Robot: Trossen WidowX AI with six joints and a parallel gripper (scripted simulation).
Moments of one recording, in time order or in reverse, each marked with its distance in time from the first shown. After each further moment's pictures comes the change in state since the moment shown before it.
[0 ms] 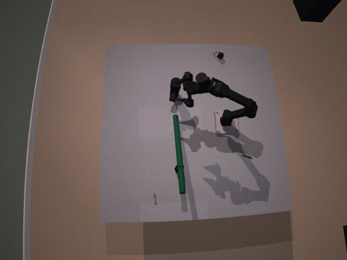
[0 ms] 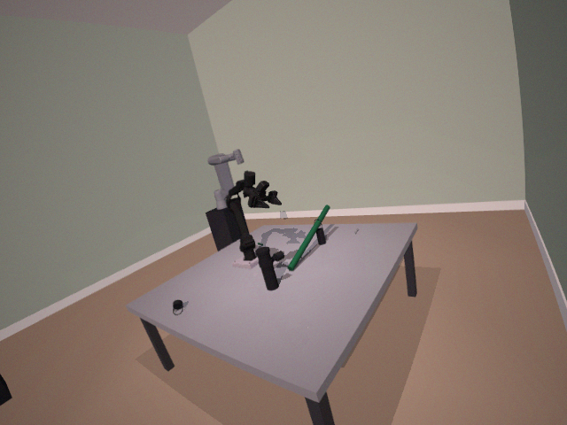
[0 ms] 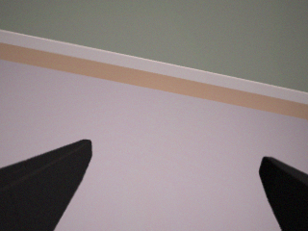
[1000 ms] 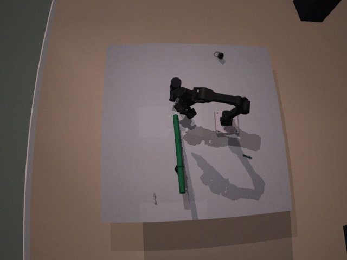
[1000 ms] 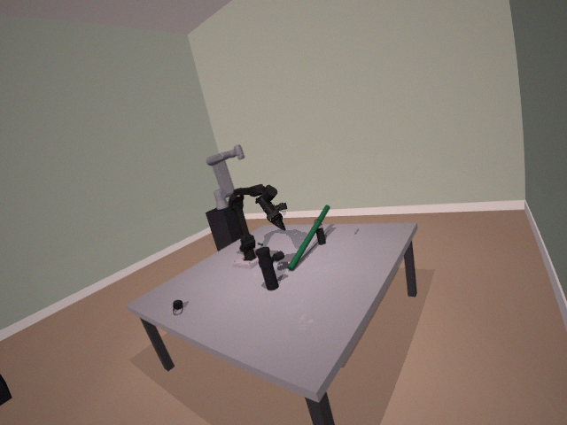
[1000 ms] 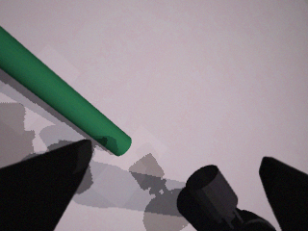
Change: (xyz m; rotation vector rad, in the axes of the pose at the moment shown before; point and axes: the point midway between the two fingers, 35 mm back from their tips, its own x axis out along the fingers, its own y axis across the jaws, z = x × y) arm 0.053 0.058 -0.108 -0.570 0.485 0.275
